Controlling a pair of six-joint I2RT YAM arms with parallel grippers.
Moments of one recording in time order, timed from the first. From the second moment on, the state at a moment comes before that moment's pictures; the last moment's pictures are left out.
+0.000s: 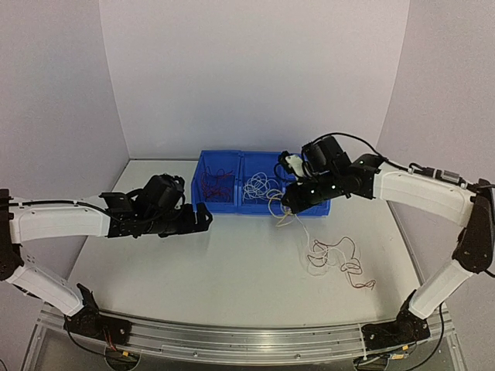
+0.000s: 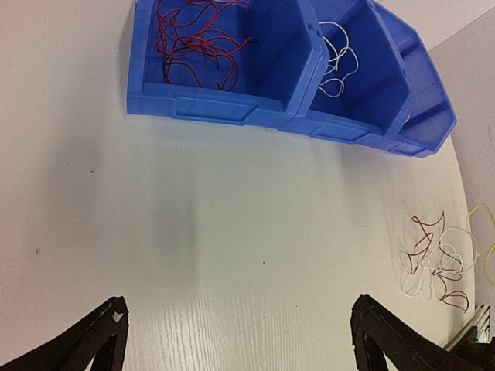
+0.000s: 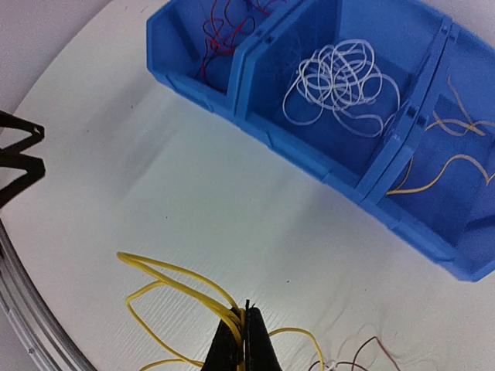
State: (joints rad) left arm -0.88 1.35 0.88 -0.28 -0.24 -0.81; right arm 0.76 1.59 1.31 -0.56 -0.05 0.21
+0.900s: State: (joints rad) left arm -1.06 1.81 0.87 0.48 0.10 -0.60; right arm 0.68 1.54 1.48 -0.54 -0.24 0.40
